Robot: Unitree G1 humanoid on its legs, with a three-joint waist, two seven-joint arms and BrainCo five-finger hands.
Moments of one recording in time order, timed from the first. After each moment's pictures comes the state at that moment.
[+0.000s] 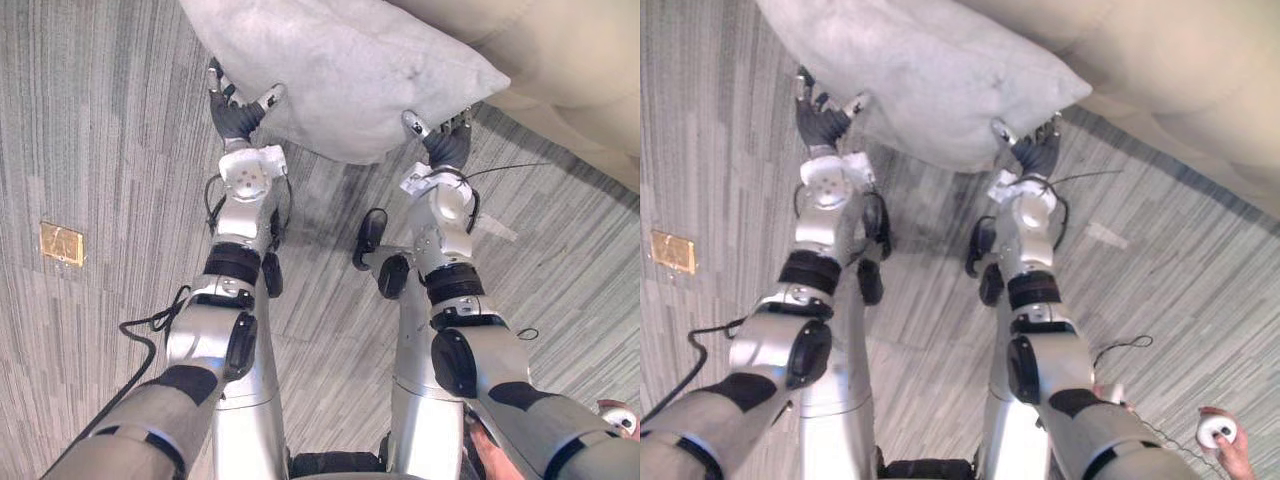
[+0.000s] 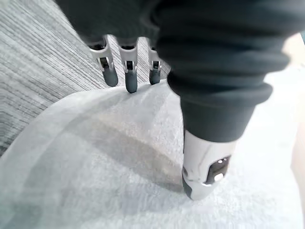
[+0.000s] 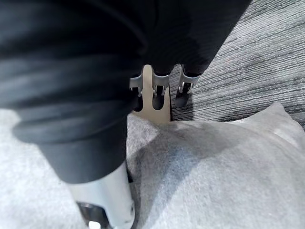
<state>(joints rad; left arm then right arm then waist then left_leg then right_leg) -1.09 0.08 0.12 0.77 -0.08 -0.12 0.51 -0.98 -0.04 -0.23 0.70 0.33 -0.19 -0.33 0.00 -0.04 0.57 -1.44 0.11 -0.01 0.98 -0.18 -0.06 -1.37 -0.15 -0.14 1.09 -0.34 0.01</state>
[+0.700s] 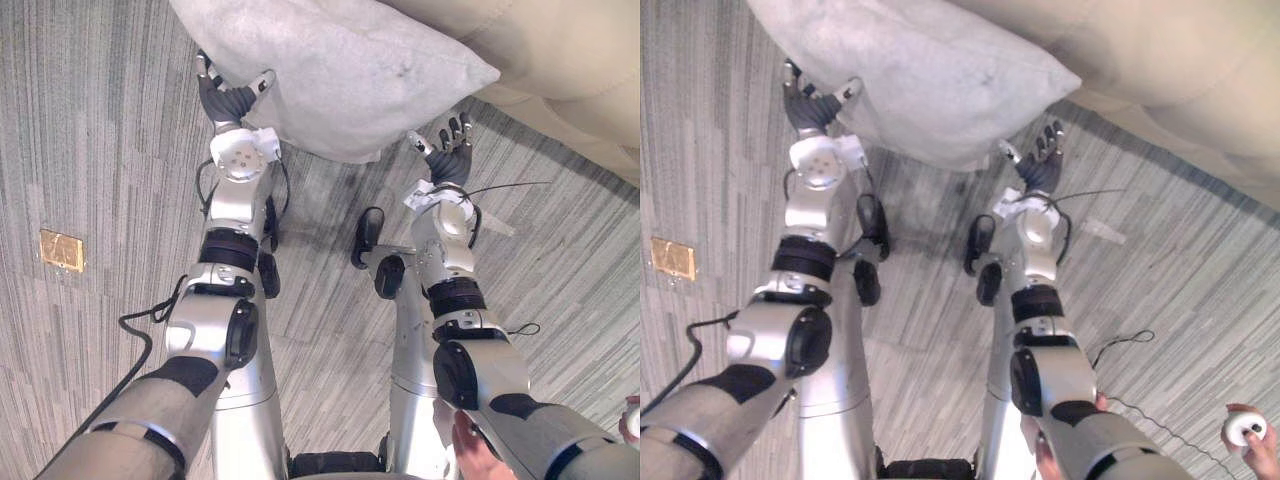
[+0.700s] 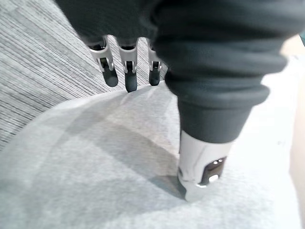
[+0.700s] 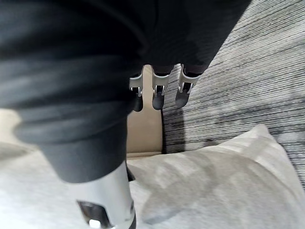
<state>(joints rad) -1.15 0.14 0.18 0.73 0.01 0.02 0.49 -0.88 -0.05 -0.23 0.63 0.33 -0.19 -0.29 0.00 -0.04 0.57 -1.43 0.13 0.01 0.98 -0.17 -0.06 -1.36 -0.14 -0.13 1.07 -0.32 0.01</state>
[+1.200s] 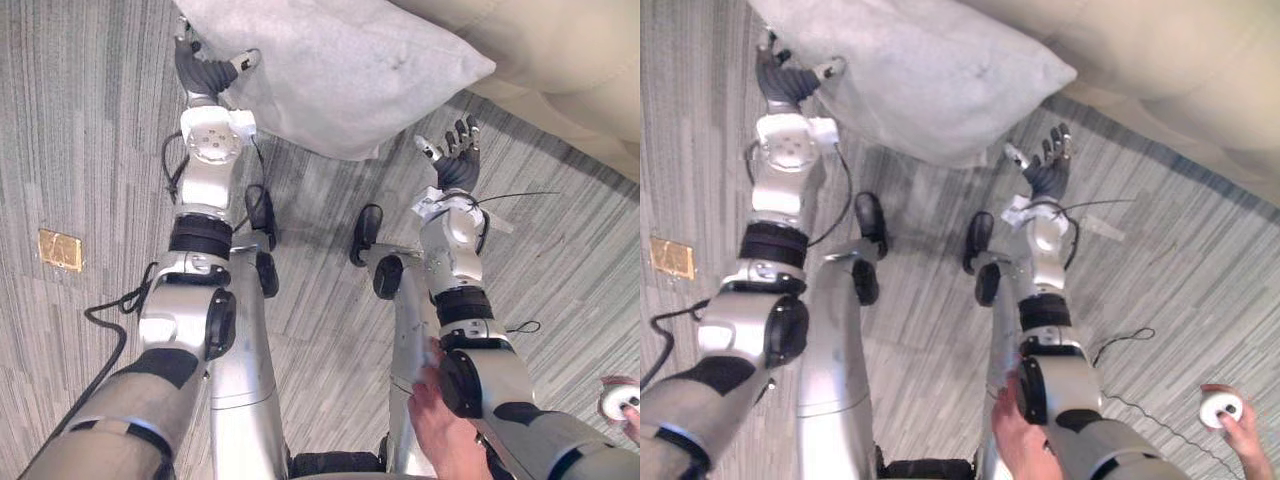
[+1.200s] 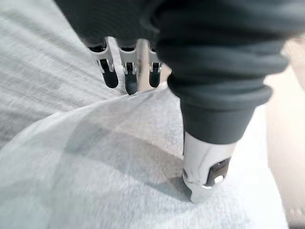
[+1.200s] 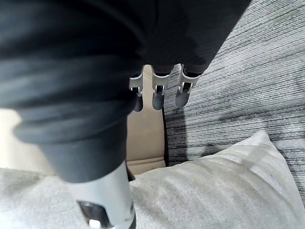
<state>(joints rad) -1.18 0.26 0.12 0.70 0.16 0.06 0.39 -0.84 -0.07 -0.22 0.60 0.35 -0.19 -0.25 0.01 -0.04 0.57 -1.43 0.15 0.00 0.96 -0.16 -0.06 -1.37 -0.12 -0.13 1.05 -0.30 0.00</state>
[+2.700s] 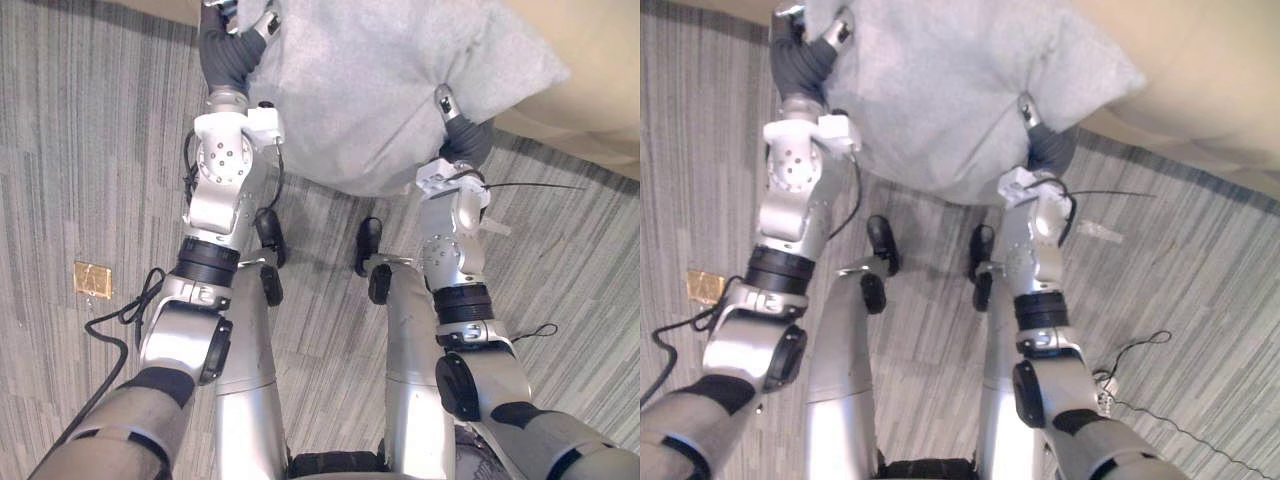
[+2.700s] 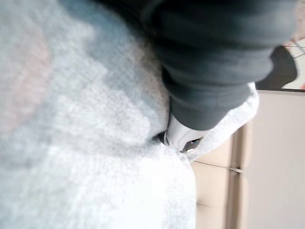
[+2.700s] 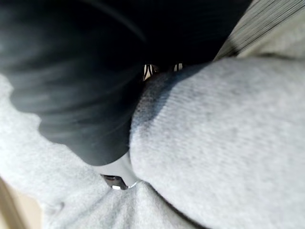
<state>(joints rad) -0.99 0.23 -0.08 0.35 -0.32 -0.17 0.31 -0.83 -0.05 -0.13 0.33 0.55 -0.23 -0.28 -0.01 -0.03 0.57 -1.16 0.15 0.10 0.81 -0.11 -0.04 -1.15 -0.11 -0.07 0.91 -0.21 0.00</state>
